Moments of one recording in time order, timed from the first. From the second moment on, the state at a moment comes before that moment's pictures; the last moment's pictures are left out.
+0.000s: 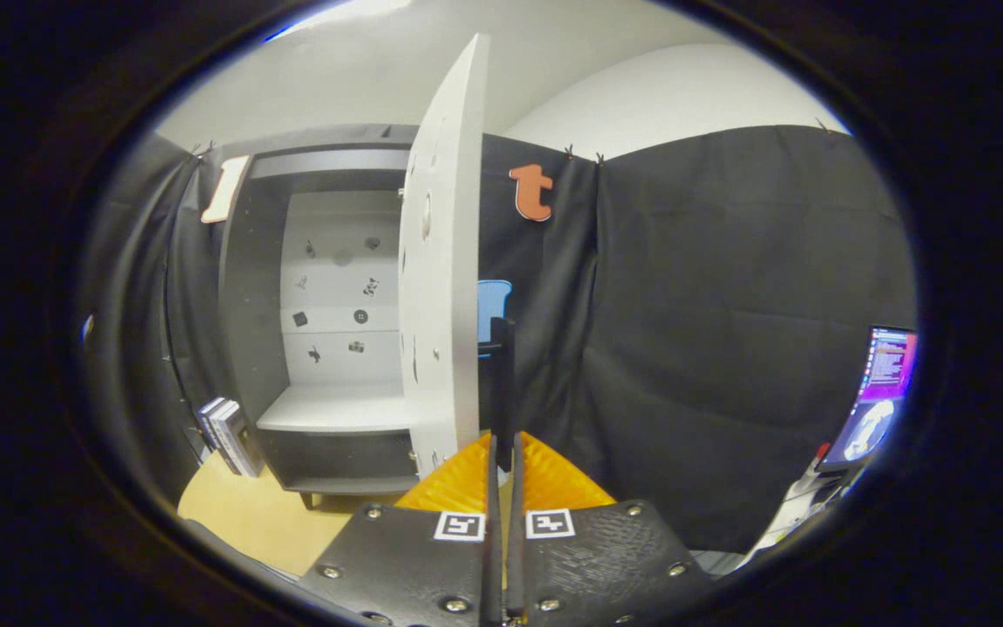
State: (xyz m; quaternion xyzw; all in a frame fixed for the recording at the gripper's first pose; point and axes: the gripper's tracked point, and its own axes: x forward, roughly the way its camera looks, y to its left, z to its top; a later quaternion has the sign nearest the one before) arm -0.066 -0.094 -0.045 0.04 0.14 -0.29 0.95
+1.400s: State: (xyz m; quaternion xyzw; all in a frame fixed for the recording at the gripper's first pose) arm -0.059 0.016 -0.123 0.07 0.31 -0.02 0.95
